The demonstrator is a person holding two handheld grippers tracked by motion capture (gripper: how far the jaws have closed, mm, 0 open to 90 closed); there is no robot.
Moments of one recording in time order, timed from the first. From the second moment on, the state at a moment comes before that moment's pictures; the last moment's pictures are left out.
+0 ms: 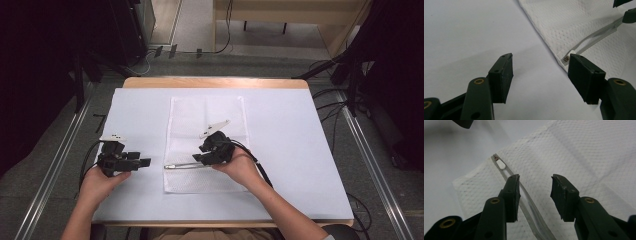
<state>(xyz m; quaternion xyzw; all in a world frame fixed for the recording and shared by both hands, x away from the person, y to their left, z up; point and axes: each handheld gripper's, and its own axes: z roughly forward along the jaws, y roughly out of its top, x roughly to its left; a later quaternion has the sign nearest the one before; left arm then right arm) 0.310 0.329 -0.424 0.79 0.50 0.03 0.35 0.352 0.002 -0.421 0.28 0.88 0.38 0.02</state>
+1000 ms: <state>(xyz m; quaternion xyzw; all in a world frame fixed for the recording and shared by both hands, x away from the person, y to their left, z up) 0.311 0.329 -0.426 0.79 0.50 0.03 0.35 0.347 0.062 -0.451 0.26 0.89 0.38 -0.02</state>
